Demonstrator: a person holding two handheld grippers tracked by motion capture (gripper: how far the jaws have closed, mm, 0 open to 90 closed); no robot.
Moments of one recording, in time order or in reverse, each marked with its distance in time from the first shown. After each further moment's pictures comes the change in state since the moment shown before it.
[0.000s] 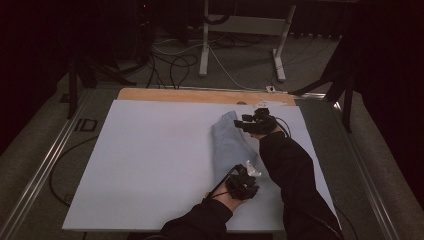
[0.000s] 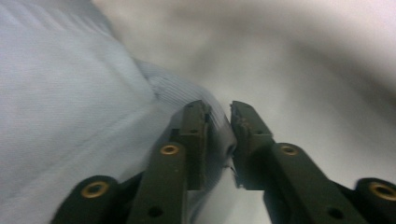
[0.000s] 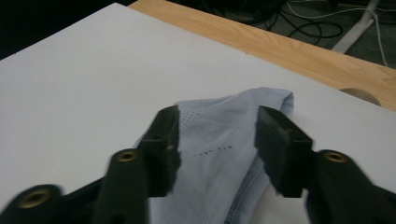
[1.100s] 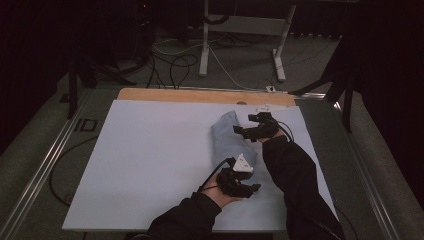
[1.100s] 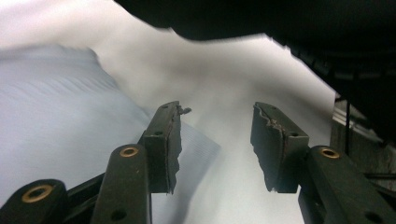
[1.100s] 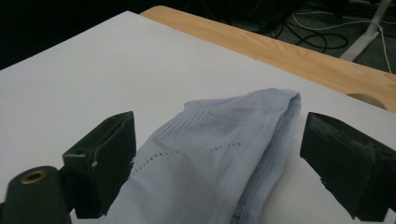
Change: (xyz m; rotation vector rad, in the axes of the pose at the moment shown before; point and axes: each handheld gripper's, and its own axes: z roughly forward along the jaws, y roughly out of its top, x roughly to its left) left arm 0.021 0.008 -0.061 -0.168 -0.122 0.052; right arm 0.005 -0.009 -0.009 -0.042 0.027 -0.015
